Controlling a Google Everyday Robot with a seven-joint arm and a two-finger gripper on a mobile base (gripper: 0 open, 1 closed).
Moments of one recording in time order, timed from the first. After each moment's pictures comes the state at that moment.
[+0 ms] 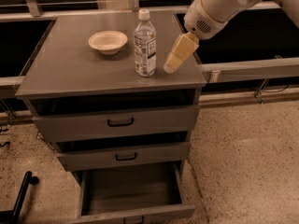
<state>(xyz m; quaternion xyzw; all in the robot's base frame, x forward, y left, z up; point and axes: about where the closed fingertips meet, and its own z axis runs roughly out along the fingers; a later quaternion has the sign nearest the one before) 0.643 -0.089 0.961 -0.57 0.76 0.03 0.32</state>
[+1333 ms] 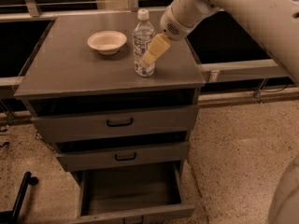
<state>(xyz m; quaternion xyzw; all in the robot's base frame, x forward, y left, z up) 0.702 -0.038 0.931 -0.51 0.79 0.05 0.33</state>
